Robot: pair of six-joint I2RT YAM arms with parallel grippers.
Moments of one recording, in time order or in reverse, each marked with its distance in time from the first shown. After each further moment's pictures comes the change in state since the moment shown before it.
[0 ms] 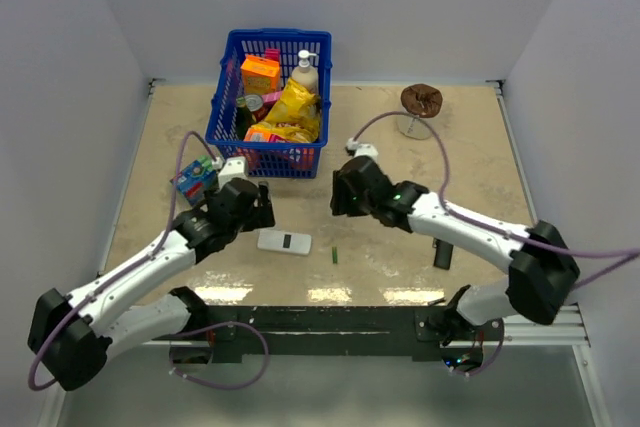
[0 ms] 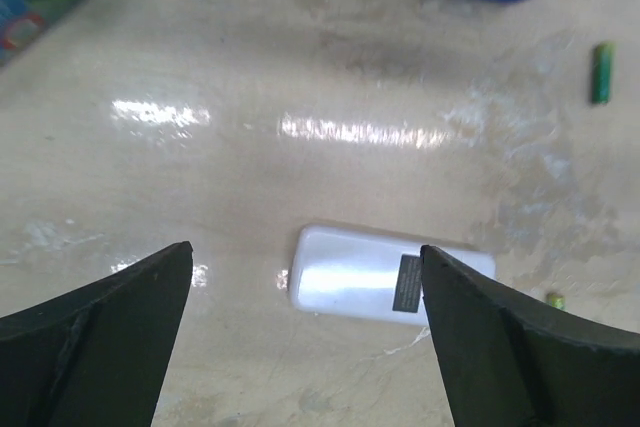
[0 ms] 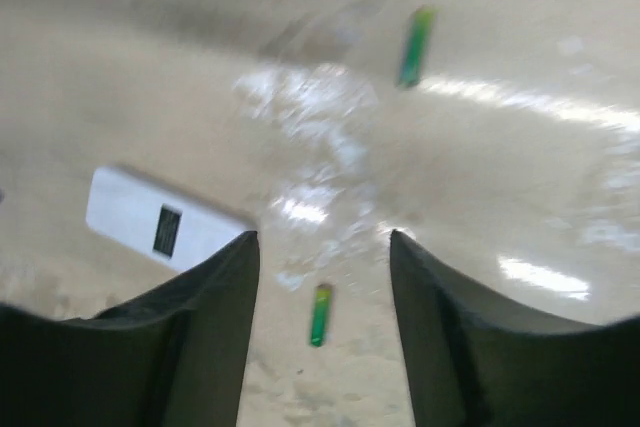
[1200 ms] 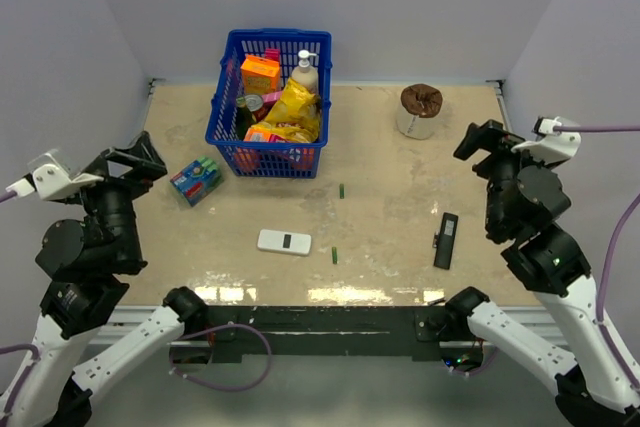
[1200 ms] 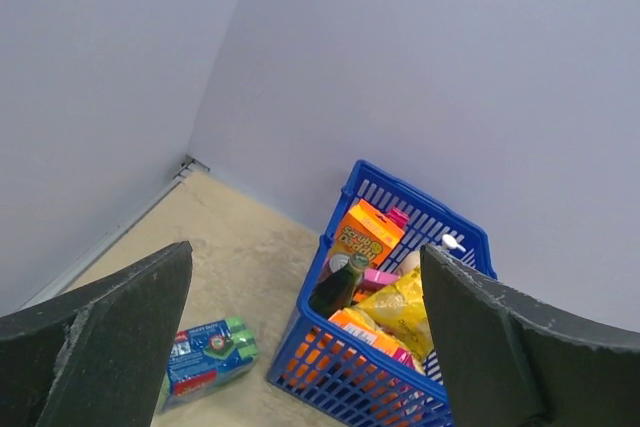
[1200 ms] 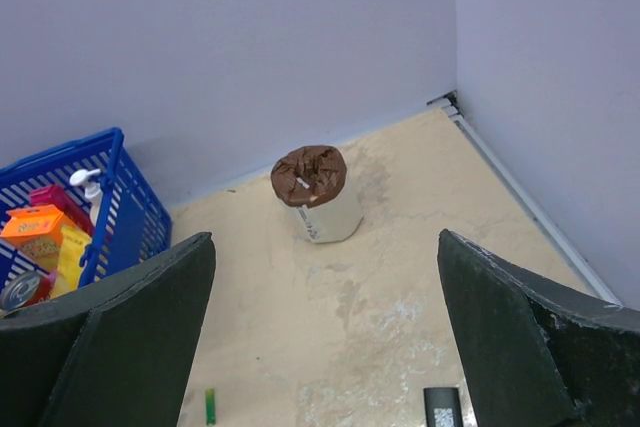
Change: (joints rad) left arm 0.018 -0.534 0.401 0.240 -0.562 0.452; right arm -0.308 -0.750 0.132 -0.027 0.606 -0.410
